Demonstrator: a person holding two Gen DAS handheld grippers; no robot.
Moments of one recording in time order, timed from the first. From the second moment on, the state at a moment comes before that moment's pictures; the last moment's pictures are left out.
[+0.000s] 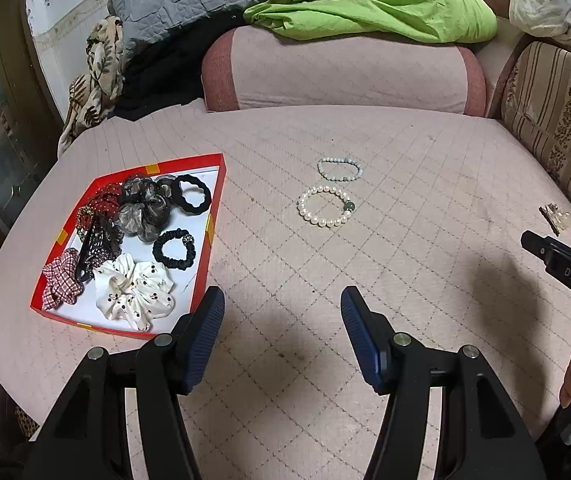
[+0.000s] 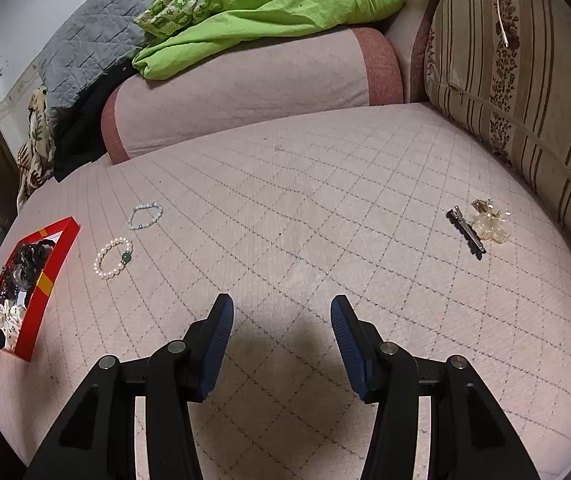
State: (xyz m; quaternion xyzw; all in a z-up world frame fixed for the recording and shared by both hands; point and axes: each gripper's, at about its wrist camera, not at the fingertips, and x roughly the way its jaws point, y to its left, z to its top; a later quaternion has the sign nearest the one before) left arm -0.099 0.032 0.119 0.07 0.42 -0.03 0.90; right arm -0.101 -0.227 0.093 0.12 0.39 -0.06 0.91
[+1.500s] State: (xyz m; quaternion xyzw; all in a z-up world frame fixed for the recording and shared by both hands) left arm 0.052 0.014 0.060 0.01 0.49 -0.09 0.87; right arm -0.078 -0.192 0.064 0.08 0.44 -0.01 0.89
